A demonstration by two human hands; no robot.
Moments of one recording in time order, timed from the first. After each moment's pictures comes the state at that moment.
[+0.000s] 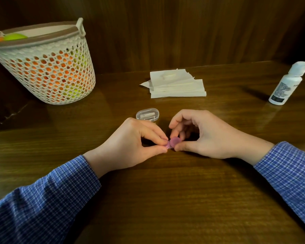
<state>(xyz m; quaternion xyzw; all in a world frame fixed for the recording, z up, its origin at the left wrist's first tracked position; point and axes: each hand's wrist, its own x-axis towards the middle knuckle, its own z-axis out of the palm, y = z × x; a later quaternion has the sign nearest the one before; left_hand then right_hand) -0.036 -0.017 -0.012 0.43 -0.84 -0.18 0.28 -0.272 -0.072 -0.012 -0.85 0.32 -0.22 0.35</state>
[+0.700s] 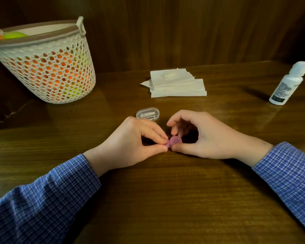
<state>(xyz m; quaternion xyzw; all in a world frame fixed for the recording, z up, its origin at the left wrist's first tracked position) -0.036 -0.018 -0.012 0.43 -0.84 -0.19 0.28 -0.271 -0.071 -0.013 -0.87 0.32 -0.22 0.31</state>
